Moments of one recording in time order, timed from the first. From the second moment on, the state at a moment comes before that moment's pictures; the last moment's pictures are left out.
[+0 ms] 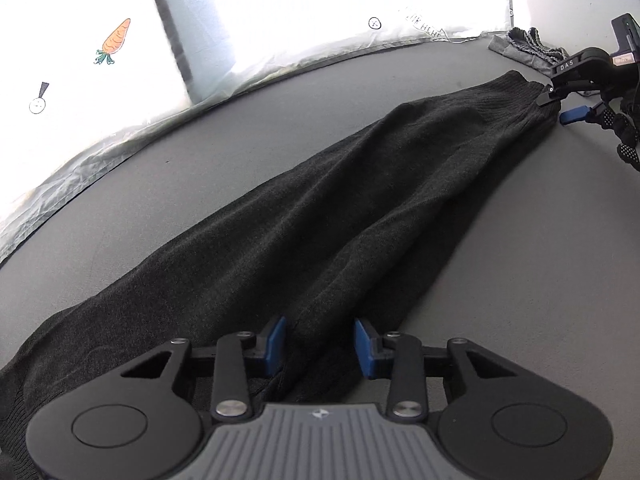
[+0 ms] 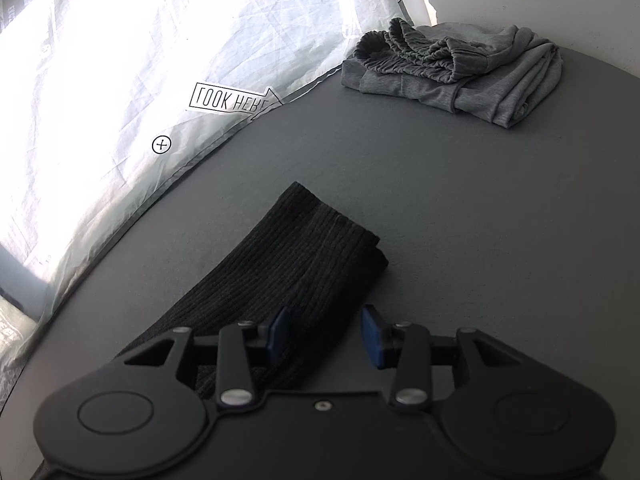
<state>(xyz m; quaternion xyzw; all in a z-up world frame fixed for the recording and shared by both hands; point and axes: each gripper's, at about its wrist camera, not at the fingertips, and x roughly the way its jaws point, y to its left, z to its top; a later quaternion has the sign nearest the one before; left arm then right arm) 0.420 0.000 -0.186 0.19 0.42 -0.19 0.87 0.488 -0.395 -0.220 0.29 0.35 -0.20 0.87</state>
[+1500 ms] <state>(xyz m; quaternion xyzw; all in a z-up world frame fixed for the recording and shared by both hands) 0.459 0.021 -0.185 0.03 0.48 -0.02 0.88 0.501 -0.429 -0.222 0.36 0.30 -0.16 0.87</state>
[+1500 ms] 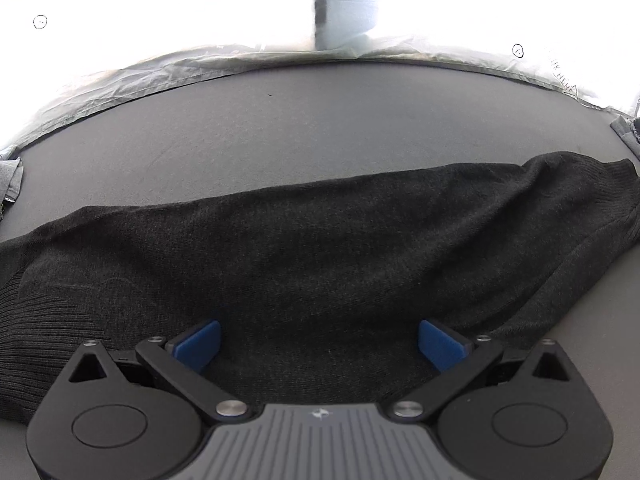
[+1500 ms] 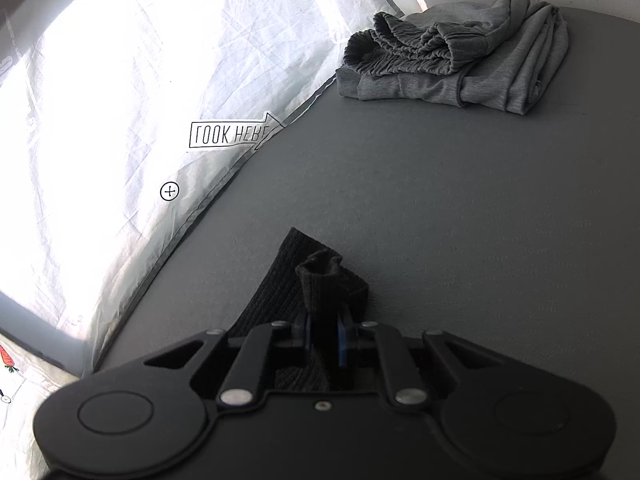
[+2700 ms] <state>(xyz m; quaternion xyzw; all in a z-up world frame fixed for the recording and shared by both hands) 0.415 0.079 -0.143 -0.02 0.42 0.04 0.91 0.428 -0.129 -0.172 0.01 0.39 0.17 0.90</state>
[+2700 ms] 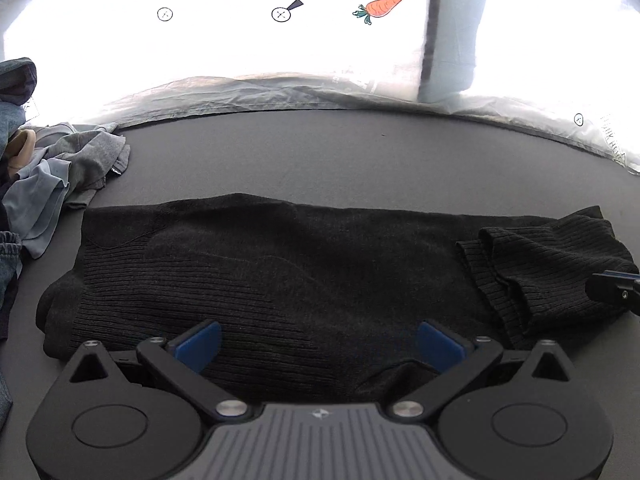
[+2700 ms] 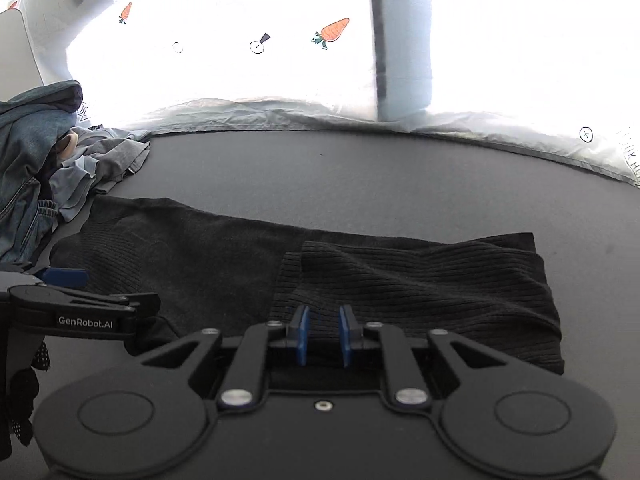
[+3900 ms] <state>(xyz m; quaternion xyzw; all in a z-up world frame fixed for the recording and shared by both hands) 0.457 0.014 -0.119 -0.03 0.39 -0.07 0.92 0.441 -0.243 -0.209 0.13 0.42 -0.01 0.90</state>
